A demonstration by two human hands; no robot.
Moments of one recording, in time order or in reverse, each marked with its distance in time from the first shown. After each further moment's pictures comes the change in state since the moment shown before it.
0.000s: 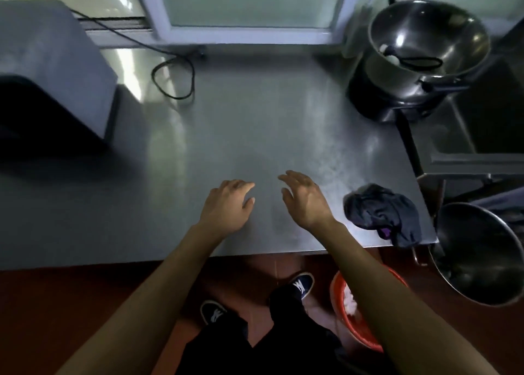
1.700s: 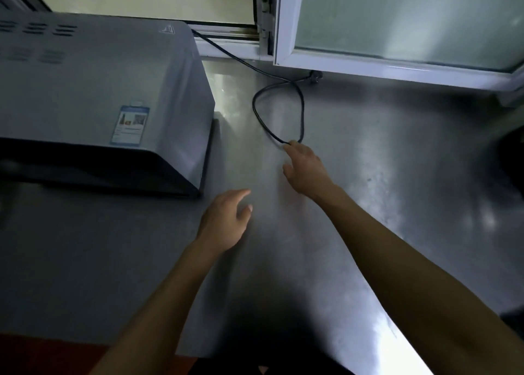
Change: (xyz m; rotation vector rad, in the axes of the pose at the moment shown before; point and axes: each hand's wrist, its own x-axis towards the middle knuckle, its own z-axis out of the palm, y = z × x) left_hand 0.105 -0.307 -0.112 -0.295 0.050 -0.284; right_hand 0.365 -0.200 0.114 -0.082 -0.178 -0.045
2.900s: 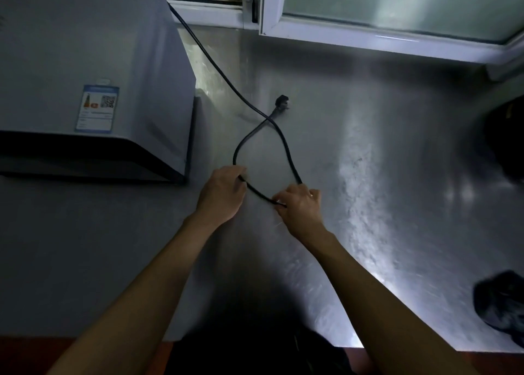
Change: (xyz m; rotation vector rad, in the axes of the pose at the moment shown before) left_hand 0.042 -0.014 0.031 -0.020 -0.018 0.034; right_hand -0.100 0.011 0.070 -0.061 0.020 0.072
